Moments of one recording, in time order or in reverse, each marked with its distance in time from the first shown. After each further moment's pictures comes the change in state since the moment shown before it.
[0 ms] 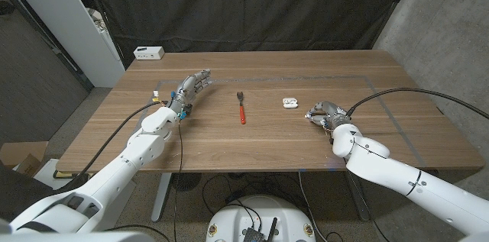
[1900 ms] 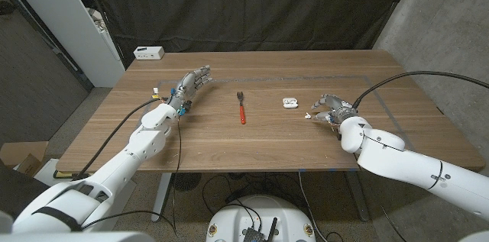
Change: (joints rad) left arm -0.069 -0.040 0.007 0.126 -0.007 -0.063 -0.088; left_hand 0.000 0.000 0.000 0.000 0.000 -0.016 -0.005 0.000 -0.004 -0.005 0.005 -0.006 0.000 -0.003 0.003 0.000 0.000 -0.004 -0.004 0.008 0.000; right arm 0.070 -0.153 -0.066 -0.180 0.040 -0.142 0.048; right_hand -0.019 -0.033 0.031 -0.024 0.005 -0.249 -0.009 -0.033 -0.001 -0.232 0.022 -0.046 -0.002 -0.213 0.001 -0.036 0.000 -0.127 0.073 0.000 0.000
